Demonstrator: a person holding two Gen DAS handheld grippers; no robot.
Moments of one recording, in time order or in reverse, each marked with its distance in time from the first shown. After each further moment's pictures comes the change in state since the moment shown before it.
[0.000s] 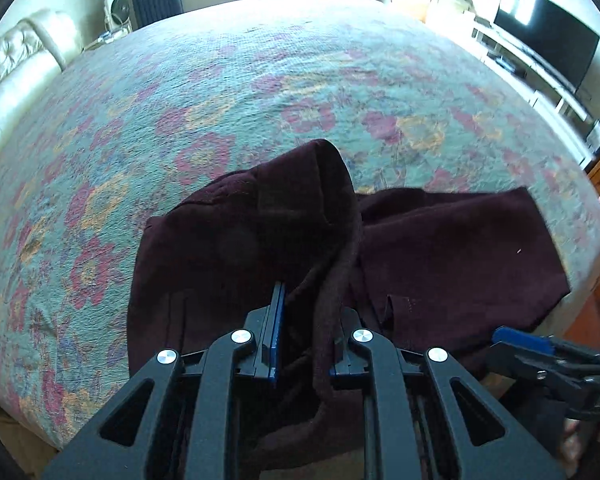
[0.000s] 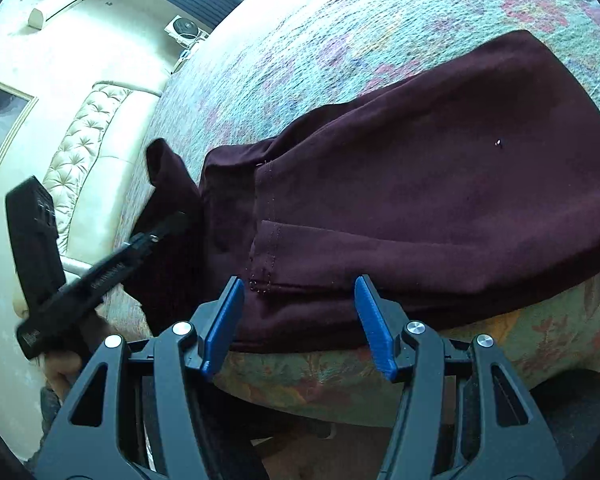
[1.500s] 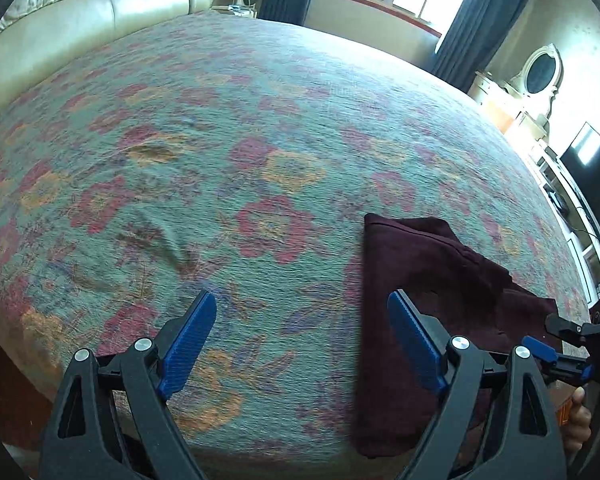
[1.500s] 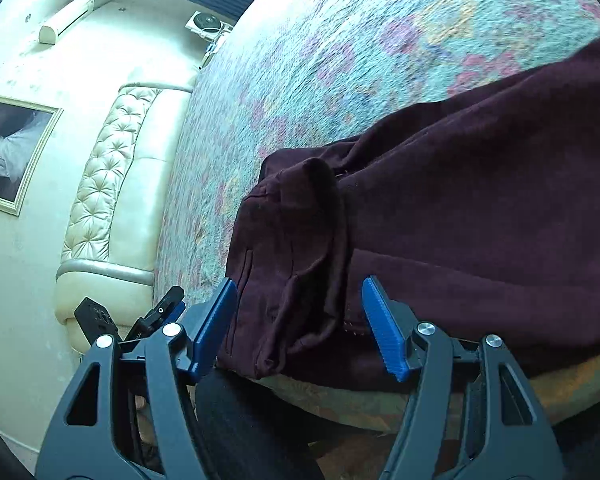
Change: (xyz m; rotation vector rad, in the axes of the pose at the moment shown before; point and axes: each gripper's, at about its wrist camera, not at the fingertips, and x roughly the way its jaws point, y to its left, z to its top) left arm -0.048 0.192 -0.074 -0.491 -0.165 -0.022; right arm 0.060 0.056 0.034 -0.004 0.060 0.137
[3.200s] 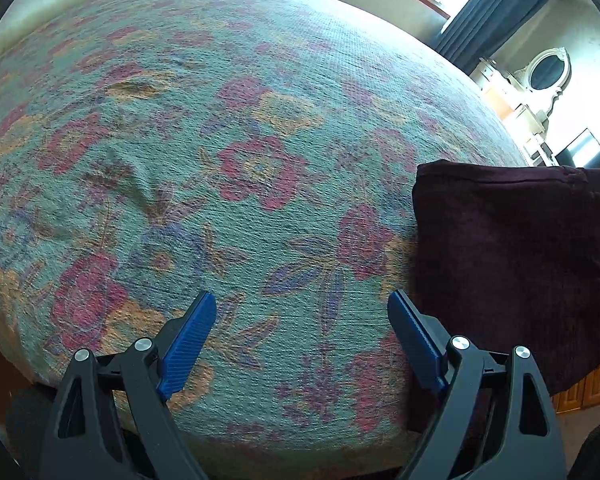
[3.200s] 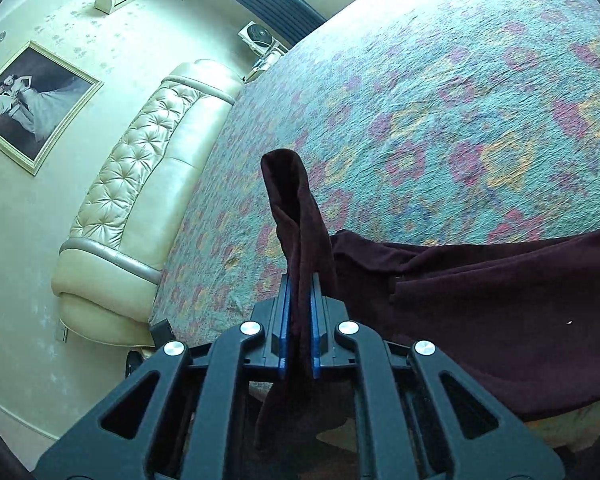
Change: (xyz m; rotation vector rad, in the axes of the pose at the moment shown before) left arm 0.027 0.007 -0.016 -0.060 0.134 -0.076; right arm -0.067 0.069 0.034 -0.170 -0.118 0.042
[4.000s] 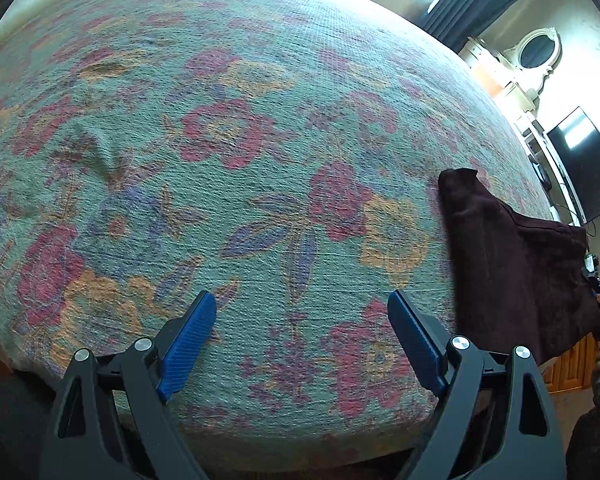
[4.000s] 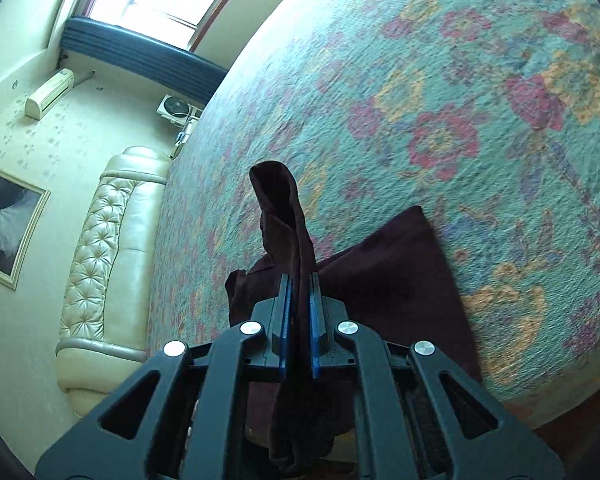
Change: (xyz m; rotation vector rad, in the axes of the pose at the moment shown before) left arm 0.018 -0.017 -0.017 0.045 0.071 -0.039; right arm -0.087 -0.194 -0.014 0.355 -0.154 -0.096
